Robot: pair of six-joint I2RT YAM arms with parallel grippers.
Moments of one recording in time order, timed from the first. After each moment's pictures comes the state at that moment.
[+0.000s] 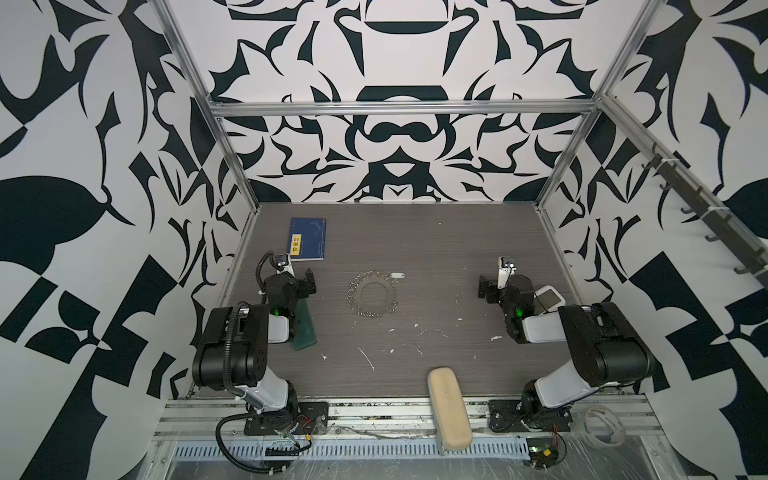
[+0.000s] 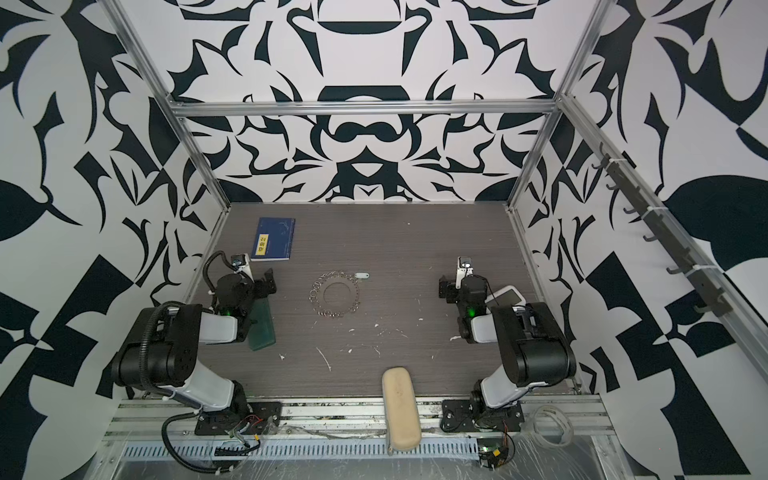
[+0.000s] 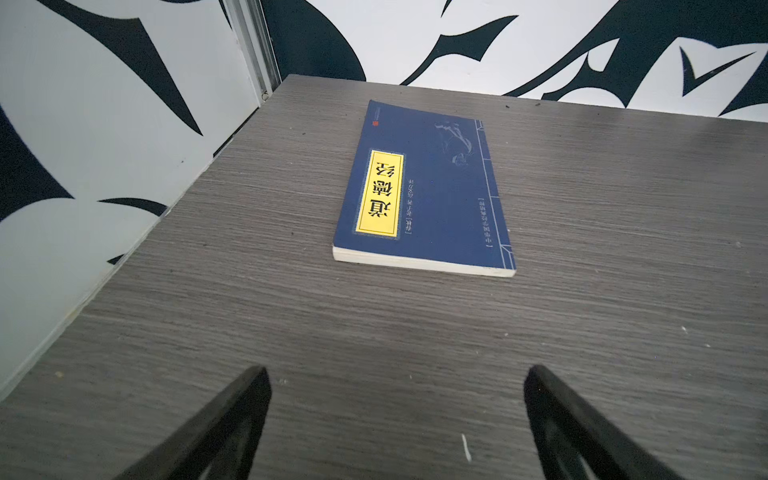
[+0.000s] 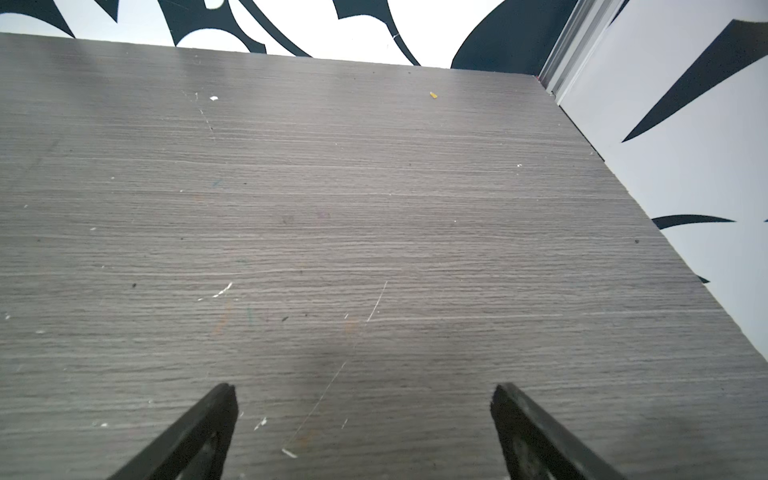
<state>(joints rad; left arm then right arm) 0.05 1.58 0.36 0.85 -0.05 -0.06 0.08 1.56 0.33 0.79 0.12 0.00</state>
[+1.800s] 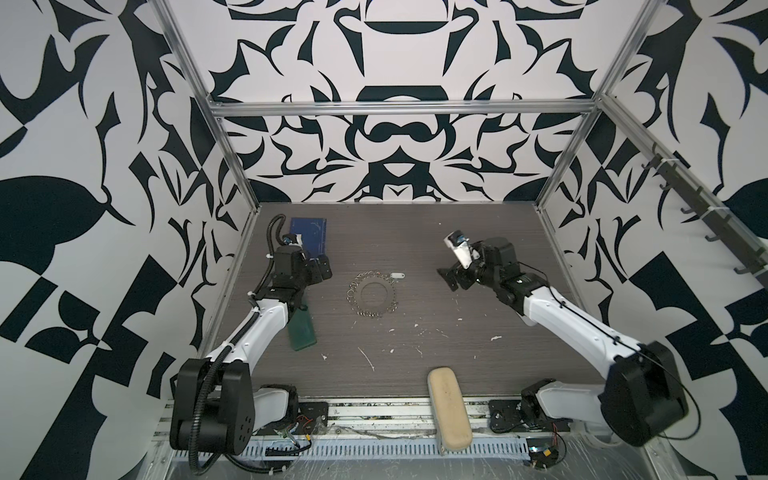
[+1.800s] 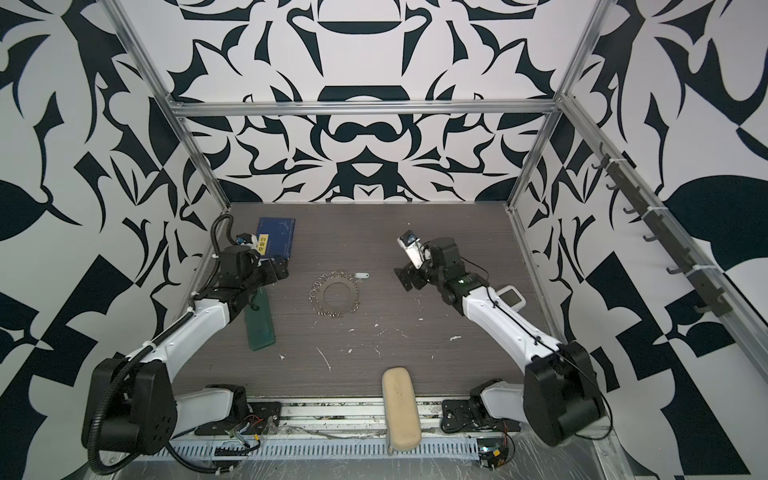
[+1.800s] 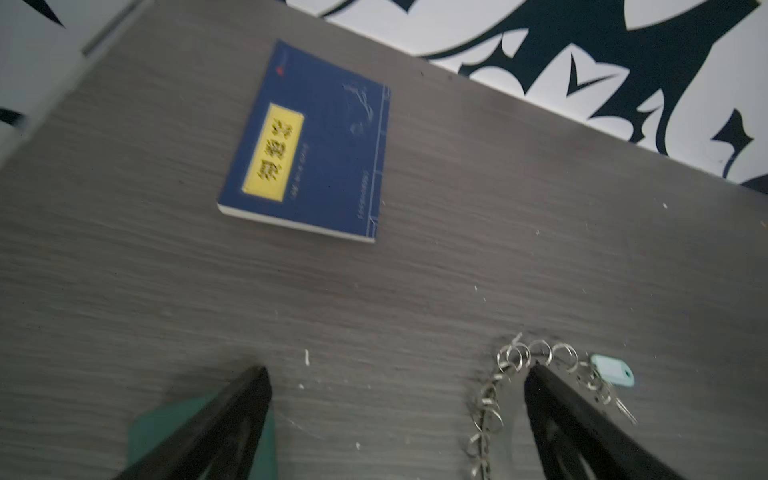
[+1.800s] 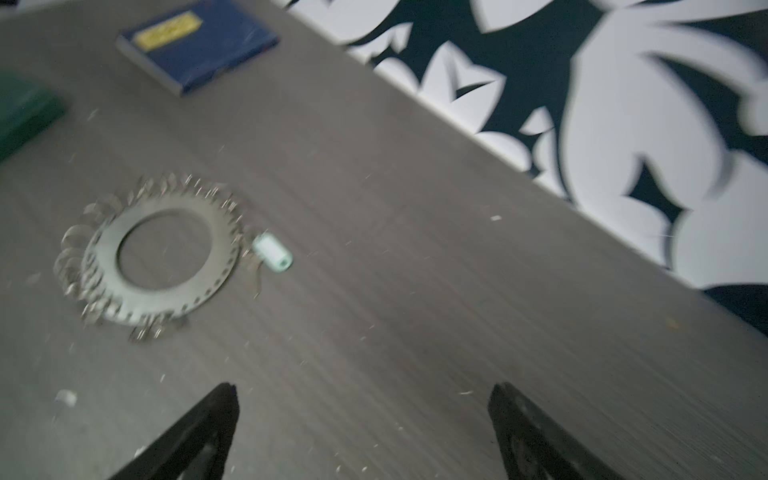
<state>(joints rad) -0.13 1.26 0.70 -0.09 0.02 -0.37 0.38 1.34 0.88 -0.20 -0.24 -0.35</state>
